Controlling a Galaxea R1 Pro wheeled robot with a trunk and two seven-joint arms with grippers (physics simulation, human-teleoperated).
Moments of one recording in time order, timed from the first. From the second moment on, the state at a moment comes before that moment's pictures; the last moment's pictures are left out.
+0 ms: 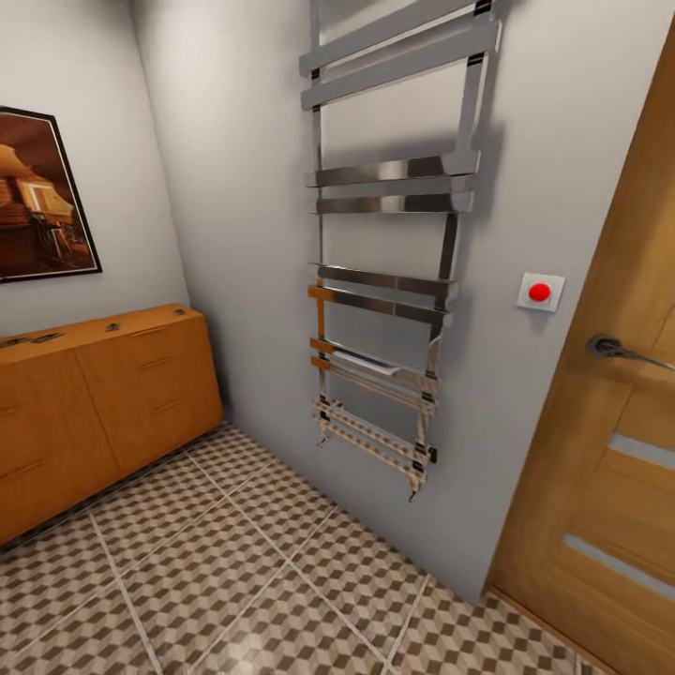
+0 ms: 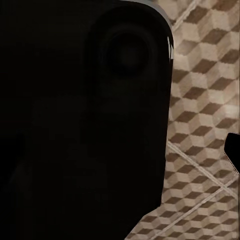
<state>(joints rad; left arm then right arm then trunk) 0.00 0.00 0.01 -0.03 0.01 -0.05 0.00 0.00 0.00 0.01 0.00 0.00 -0.04 0.00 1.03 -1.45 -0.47</state>
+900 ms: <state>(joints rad) 0.00 0.00 0.01 -0.03 0.01 -0.05 0.00 0.00 0.00 0.01 0.00 0.00 -0.04 0.00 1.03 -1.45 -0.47</state>
